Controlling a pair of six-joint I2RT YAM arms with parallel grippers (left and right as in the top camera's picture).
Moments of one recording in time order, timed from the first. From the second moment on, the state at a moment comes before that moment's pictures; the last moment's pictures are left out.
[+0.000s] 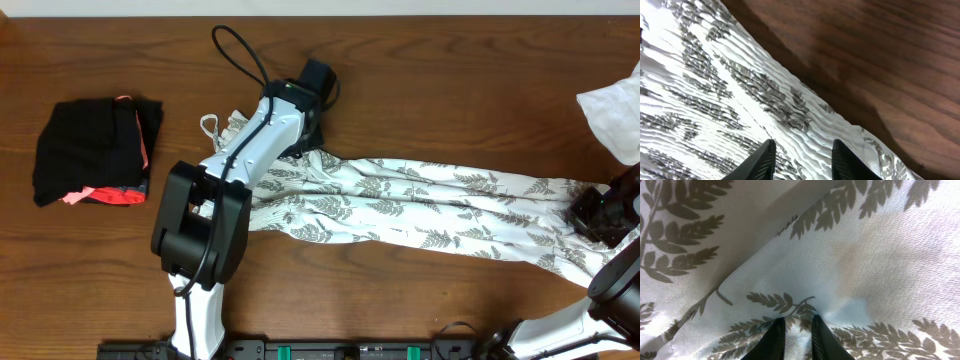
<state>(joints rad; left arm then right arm) -0.44 2.08 1.61 -0.93 -0.21 -0.71 -0.71 1.83 1.08 -0.74 -0.05 0.15</state>
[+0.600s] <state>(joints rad) -0.41 2.01 1.59 -0.96 -0.21 -0.53 -0.71 1.83 1.08 -0.74 -0.06 0.15</state>
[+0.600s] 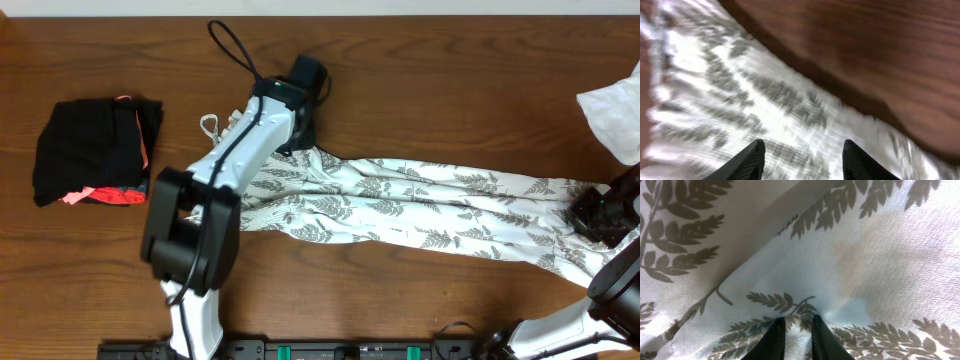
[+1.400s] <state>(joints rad) -0.53 1.86 1.32 -1.09 -0.09 -0.54 -0.71 1.83 1.08 -0.74 -0.06 0.15</state>
